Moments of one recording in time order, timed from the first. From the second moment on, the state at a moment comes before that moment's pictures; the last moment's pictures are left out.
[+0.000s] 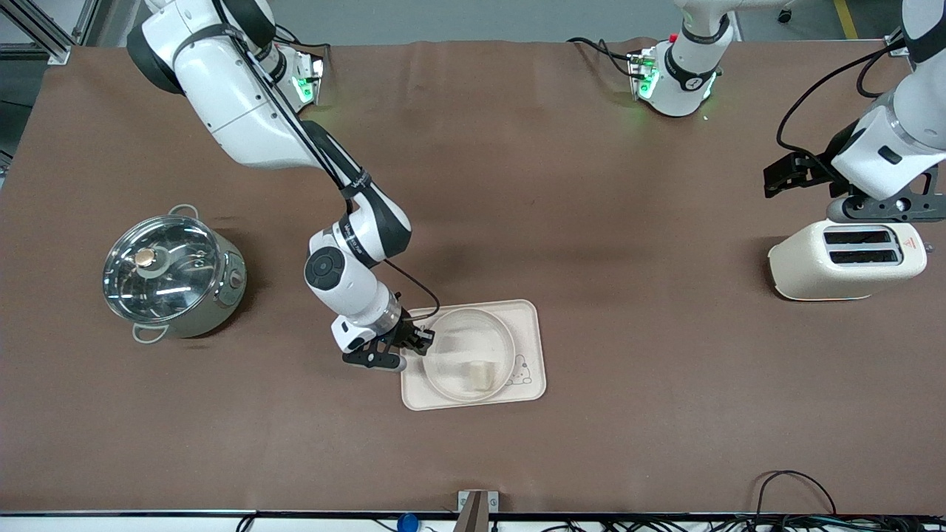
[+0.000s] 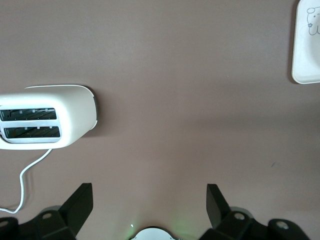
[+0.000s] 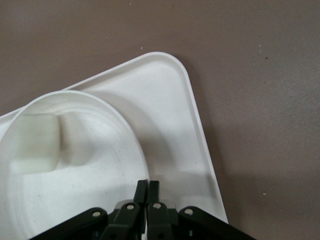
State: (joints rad) left arm 0.05 0.01 -0.17 -1.61 0.02 1.50 -0.10; right arm 0.34 0.87 0.21 -1.48 0.06 2.66 0.58
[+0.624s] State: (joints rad) left arm 0.05 0.01 -0.18 -1.61 0.02 1.50 -0.10; right arm 0.34 0.82 0.21 -1.52 0.06 2.66 0.58
